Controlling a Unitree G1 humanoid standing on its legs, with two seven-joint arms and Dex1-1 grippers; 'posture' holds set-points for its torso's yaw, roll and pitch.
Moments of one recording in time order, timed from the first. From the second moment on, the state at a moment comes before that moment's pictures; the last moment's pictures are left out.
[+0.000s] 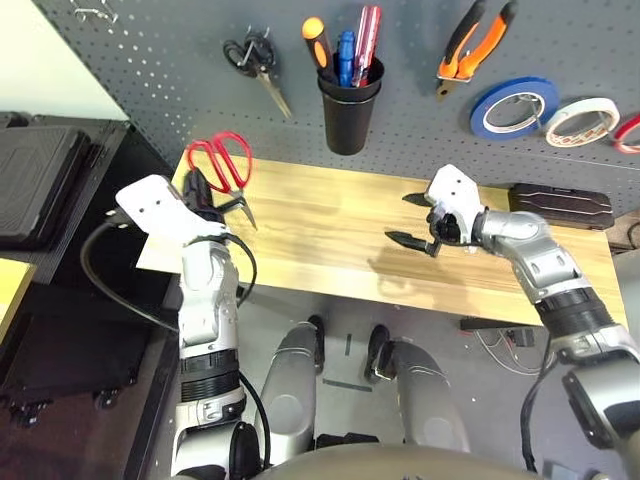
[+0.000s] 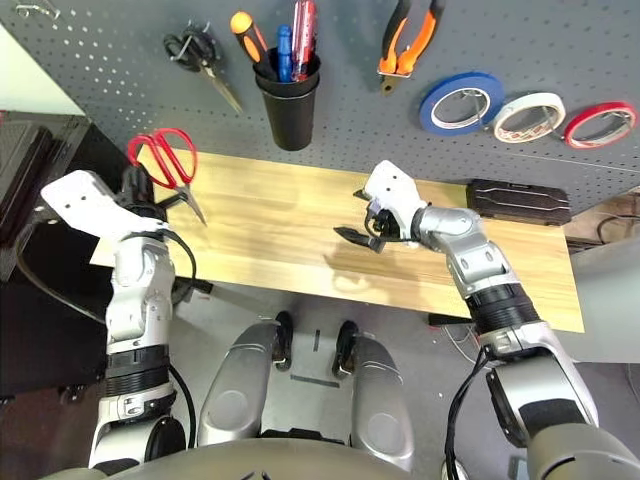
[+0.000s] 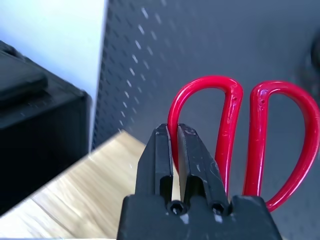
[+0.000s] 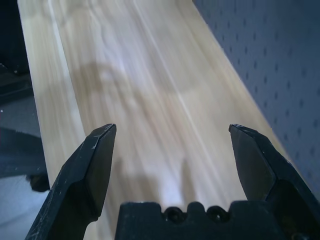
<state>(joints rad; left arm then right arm) -0.26 0.01 0.30 -0.25 -0.25 0.14 0.21 -0.54 -0.49 0.17 0.35 0.11 0.11 0.90</state>
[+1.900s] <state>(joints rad) -0.87 0.15 0.28 0.77 -0.27 -0.21 -0.09 -0.52 -0.42 0.11 0.30 0.12 0.07 0.81</state>
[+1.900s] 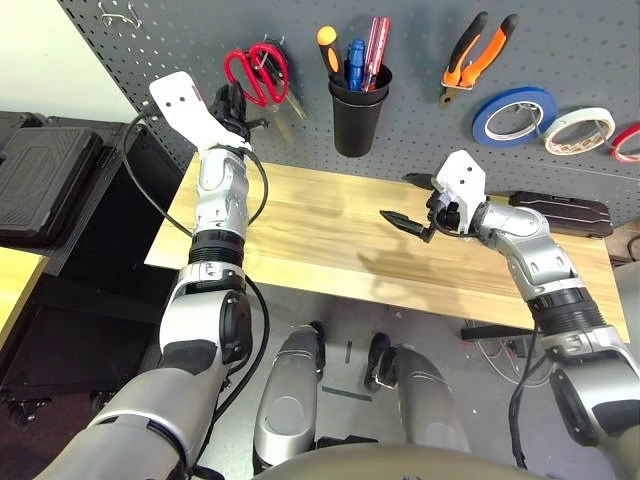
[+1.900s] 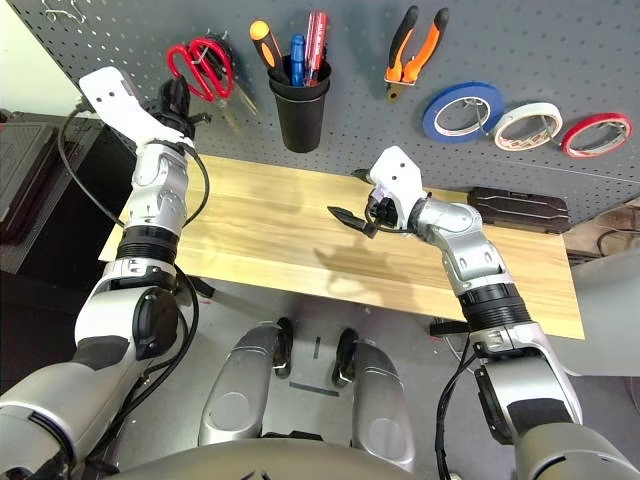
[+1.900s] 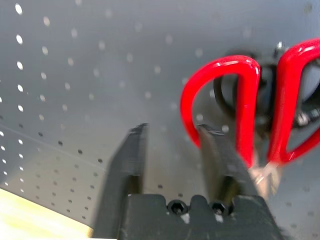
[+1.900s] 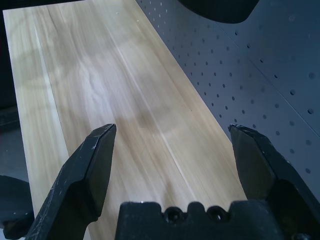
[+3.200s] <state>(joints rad) -0.29 0.35 0.38 0.28 -0.27 -0.08 -0.17 -0.25 -0.34 -0.39 0.45 0.07 -0.32 -0.10</state>
